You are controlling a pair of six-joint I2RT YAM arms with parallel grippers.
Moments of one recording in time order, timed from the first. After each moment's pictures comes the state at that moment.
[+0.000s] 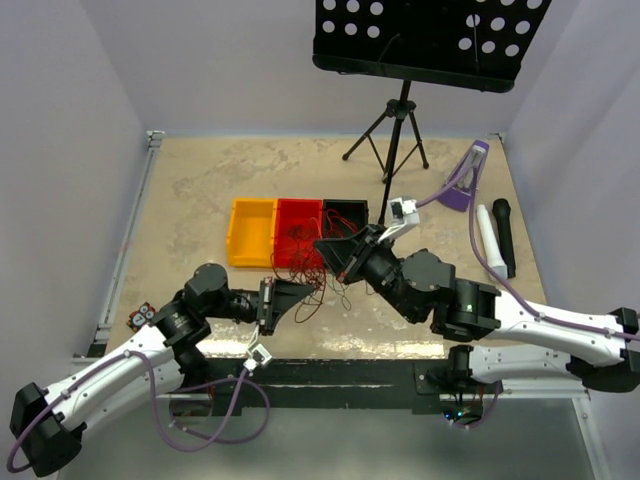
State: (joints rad) left arm -0.77 0.64 0.39 0.07 0.82 1.81; right arm 1.34 0.99 1.06 -0.08 0.64 0.80
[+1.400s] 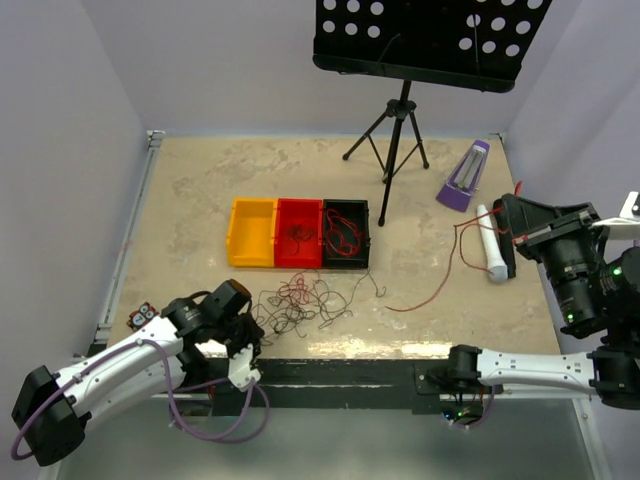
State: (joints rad) left arm -0.77 0.75 0.39 -0.83 0.43 1.84; right arm 1.34 0.64 1.50 -0.79 1.29 0.76
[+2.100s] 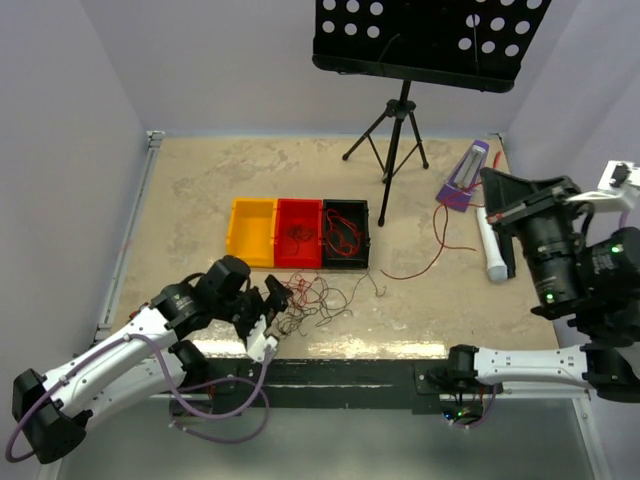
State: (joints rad) left arm -0.77 0.76 0.57 -0.73 0.51 1.56; right arm 1.34 0.77 1.54 -0.42 1.25 0.41
